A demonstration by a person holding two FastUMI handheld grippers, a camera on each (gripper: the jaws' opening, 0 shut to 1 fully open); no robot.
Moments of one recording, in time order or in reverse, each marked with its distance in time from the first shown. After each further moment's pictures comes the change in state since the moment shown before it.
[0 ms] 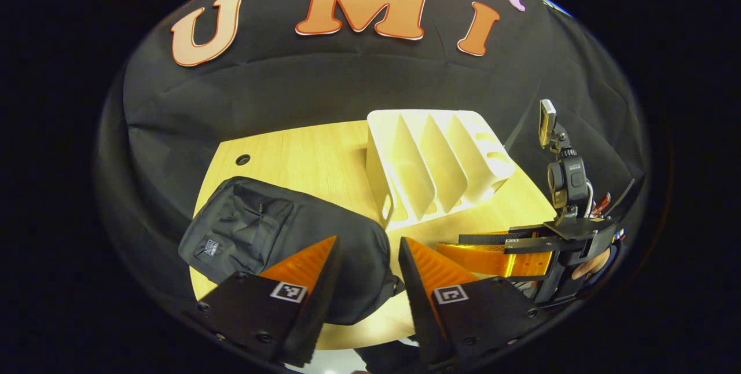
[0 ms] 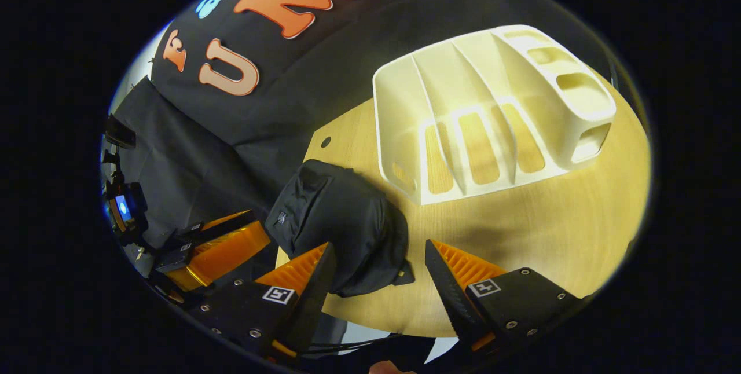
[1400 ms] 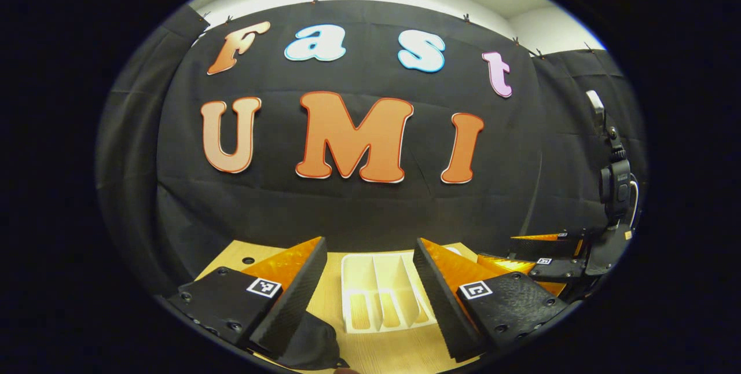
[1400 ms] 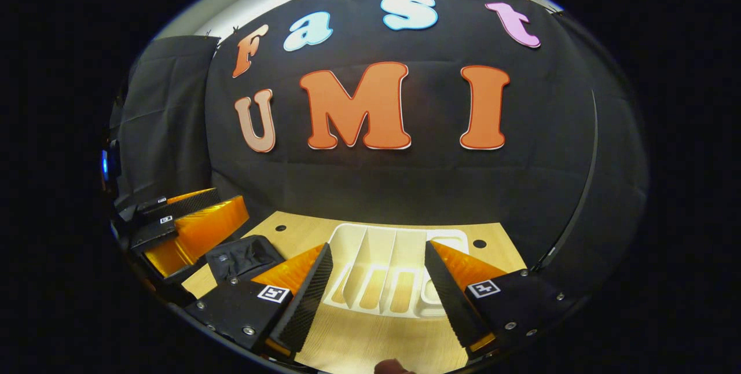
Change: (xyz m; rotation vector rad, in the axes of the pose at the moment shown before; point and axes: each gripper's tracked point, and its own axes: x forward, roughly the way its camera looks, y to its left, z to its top) left arm -0.100 -0.109 0.172 -0.031 -0.699 0.139; right arm -0.194 -0.007 0.181 -0.502 -0.598 -0.242
